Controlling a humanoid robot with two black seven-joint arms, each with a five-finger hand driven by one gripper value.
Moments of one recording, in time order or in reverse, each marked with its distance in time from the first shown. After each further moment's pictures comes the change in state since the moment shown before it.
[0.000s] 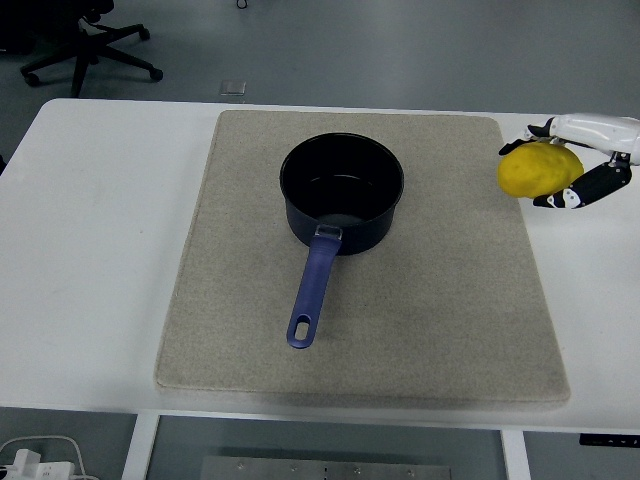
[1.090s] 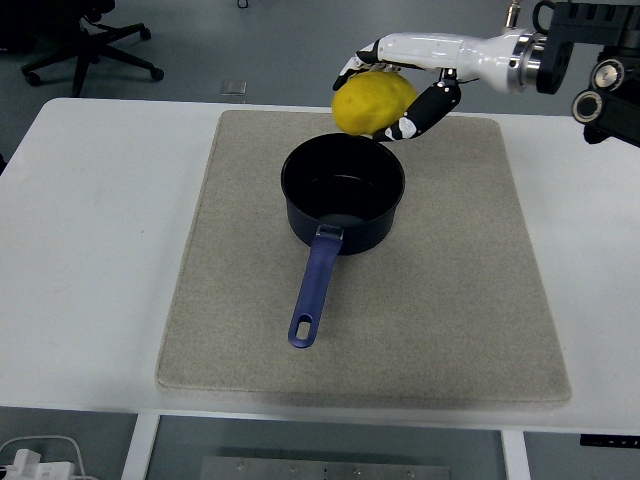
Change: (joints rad) left arm 0.001 0.000 0.000 0.000 0.000 0.000 0.000; right arm 0.187 0.551 -0.016 -0.265 0.169 0.046 -0.021
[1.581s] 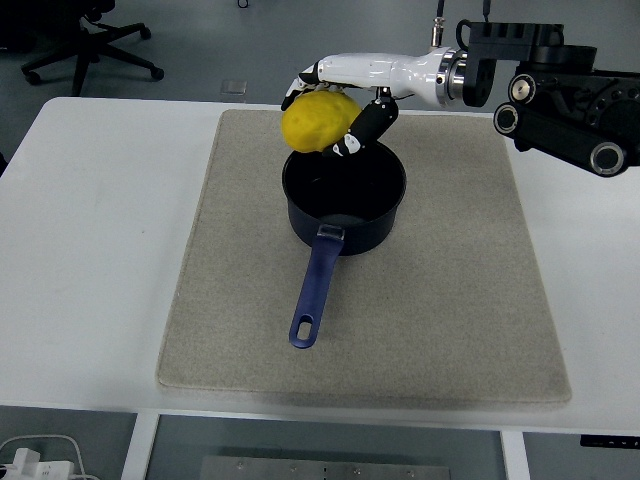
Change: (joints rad) left arm 0.000 0.000 0.000 0.000 0.000 0.000 0.000; right arm -0.054 0.146 0.000 -0.136 -0.002 0.004 0.001
